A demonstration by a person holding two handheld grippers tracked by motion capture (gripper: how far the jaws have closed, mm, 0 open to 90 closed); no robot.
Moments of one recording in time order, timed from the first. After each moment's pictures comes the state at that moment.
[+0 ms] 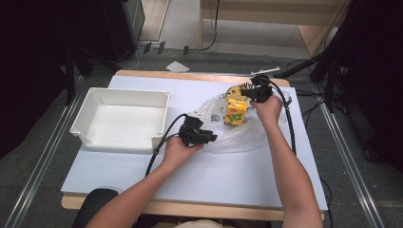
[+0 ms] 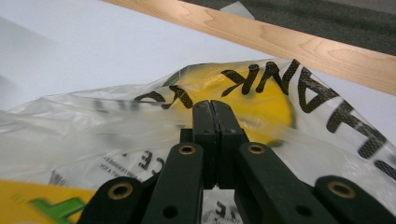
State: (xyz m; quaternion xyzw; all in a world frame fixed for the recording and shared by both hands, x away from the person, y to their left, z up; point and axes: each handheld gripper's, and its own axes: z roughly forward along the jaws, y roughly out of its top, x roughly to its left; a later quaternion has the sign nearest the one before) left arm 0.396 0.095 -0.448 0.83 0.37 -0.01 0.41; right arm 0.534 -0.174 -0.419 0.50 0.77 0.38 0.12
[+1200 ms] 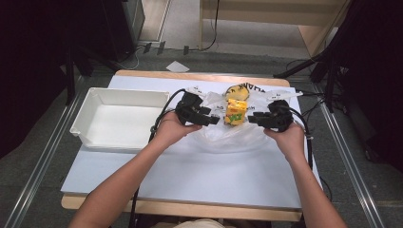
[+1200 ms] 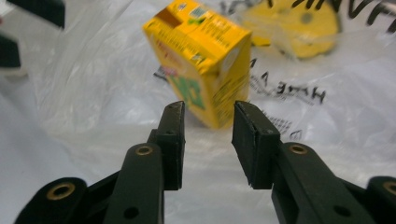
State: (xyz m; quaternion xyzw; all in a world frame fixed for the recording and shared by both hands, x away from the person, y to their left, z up) left arm 0.423 0.097 -0.370 0.86 0.31 0.02 0.41; right arm 0.410 -0.205 -0.397 0.44 0.80 0.40 0.09
